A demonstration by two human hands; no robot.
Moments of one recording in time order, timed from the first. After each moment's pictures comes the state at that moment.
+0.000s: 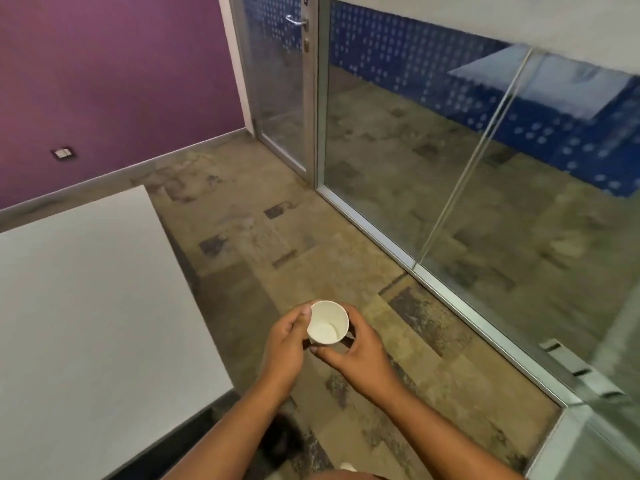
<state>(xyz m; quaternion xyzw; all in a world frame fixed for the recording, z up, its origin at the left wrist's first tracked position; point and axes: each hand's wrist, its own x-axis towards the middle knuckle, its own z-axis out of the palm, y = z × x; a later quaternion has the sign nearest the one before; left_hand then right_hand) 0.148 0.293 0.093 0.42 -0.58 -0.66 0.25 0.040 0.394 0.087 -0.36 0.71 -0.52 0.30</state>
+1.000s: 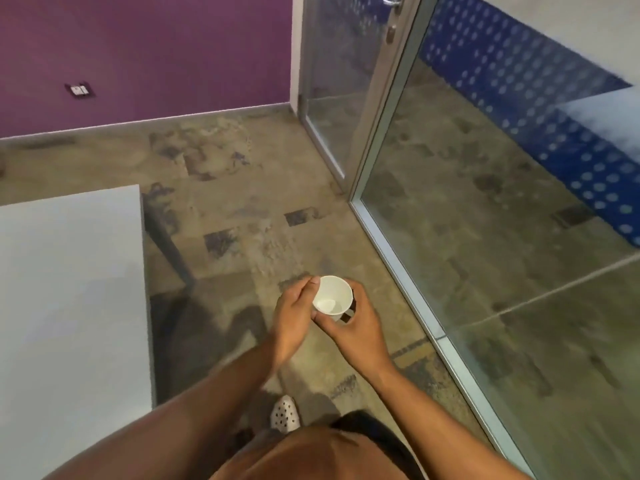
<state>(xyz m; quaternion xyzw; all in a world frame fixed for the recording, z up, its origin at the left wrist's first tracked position) -0.064 -0.054 0.064 0.49 -0.50 -0.66 0.29 -0.169 0.027 0.066 -0.39 0.72 -0.48 0.31</state>
